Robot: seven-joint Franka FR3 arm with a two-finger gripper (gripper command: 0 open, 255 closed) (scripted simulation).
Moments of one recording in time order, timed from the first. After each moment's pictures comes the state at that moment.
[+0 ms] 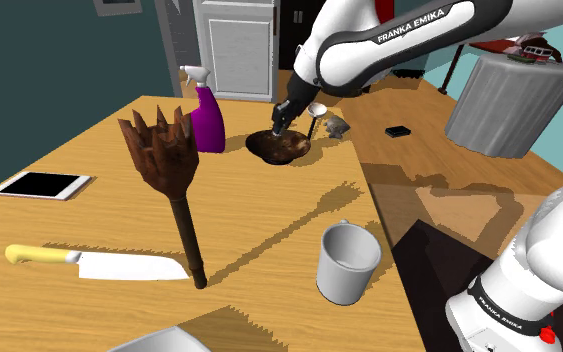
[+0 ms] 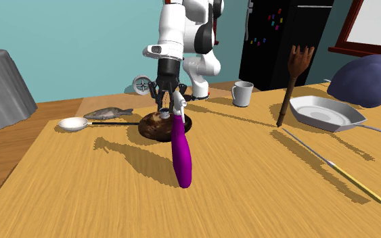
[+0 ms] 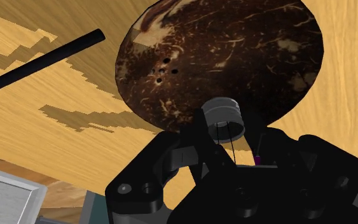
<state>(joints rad) -0.05 -0.12 0.23 -2.21 0.08 2.55 -0.02</state>
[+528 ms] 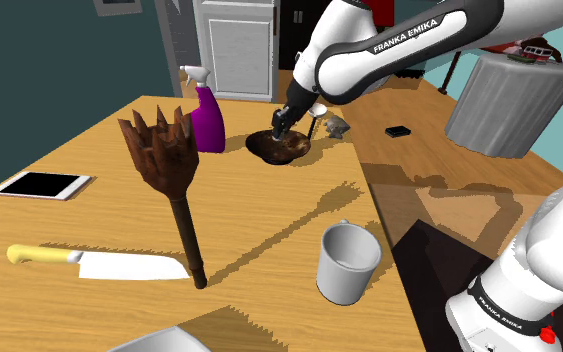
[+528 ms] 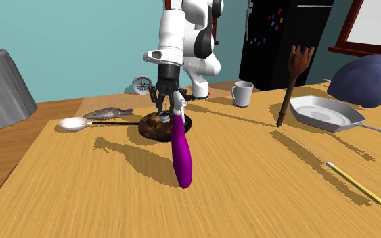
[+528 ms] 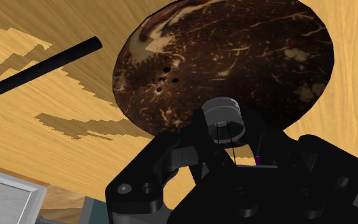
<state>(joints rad) -0.05 -0.10 0.23 -2.23 0.07 2.59 -0.02</state>
